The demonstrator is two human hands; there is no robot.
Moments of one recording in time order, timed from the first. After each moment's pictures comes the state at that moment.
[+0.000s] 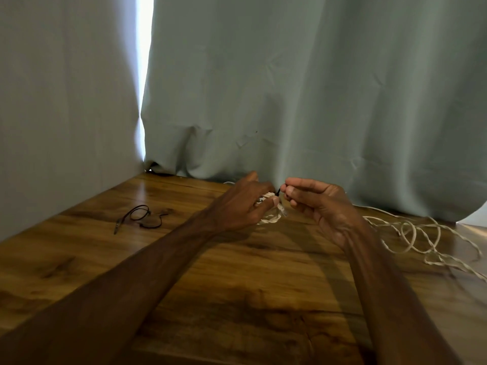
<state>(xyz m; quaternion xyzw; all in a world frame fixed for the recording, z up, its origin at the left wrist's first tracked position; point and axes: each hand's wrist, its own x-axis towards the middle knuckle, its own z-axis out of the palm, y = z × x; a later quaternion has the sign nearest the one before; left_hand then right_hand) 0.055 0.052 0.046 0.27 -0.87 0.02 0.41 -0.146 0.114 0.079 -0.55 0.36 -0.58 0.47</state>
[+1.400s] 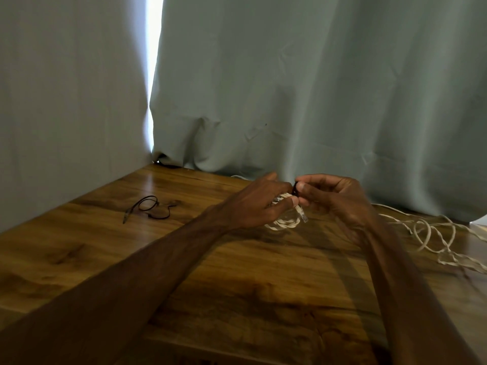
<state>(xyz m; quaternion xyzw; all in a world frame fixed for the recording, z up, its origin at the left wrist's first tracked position) 0.046 0.073 0.052 0.28 -0.89 -0.04 0.35 -0.150 0.117 0.078 -0.59 0.40 -0.57 0.41</state>
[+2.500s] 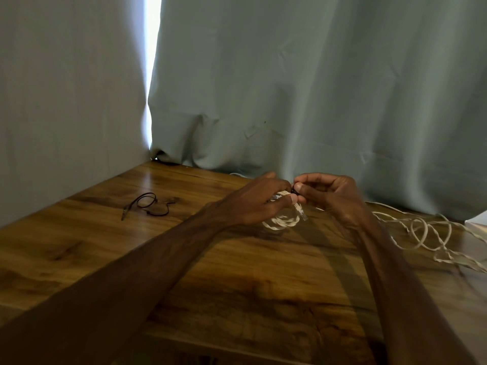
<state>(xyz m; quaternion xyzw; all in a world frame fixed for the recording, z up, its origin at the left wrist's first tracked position) 0.045 0.066 0.050 0.29 -0.89 -0.08 0.34 -0.148 0.113 0.074 -0.63 0.41 -0.56 0.35</state>
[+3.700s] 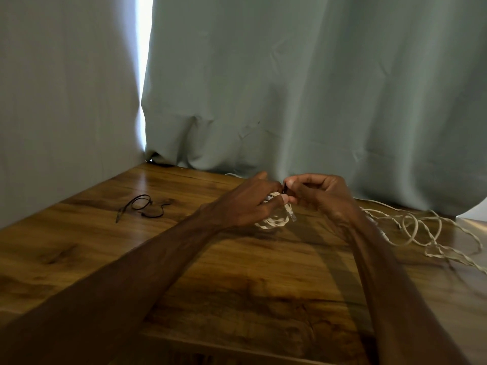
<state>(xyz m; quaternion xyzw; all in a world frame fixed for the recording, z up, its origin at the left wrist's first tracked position) 0.047 0.069 0.046 0.30 -0.89 -0.04 0.34 -0.147 0.113 0.072 -0.61 0.40 -0.56 0.39</state>
